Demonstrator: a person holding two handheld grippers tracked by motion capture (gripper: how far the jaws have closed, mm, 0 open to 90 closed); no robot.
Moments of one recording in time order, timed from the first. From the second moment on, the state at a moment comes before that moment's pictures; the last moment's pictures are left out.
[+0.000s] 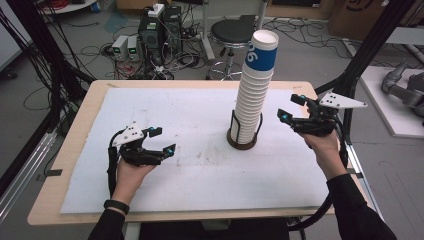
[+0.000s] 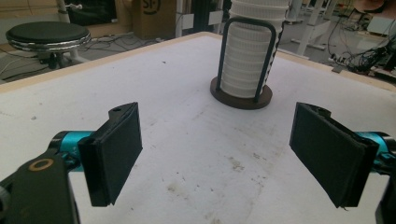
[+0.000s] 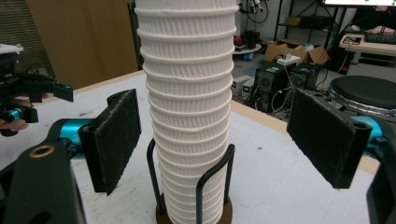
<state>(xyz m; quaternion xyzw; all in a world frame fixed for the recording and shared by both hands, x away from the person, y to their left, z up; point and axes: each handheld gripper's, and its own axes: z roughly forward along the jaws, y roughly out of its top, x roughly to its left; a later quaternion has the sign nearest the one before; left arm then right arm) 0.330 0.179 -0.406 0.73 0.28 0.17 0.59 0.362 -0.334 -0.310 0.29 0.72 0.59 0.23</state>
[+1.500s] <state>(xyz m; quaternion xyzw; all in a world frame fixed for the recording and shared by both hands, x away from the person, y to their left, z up) 0.331 0.178 -0.409 0.74 0.28 0.16 0.59 0.400 -0.285 -0.263 0.26 0.73 0.59 0.21</state>
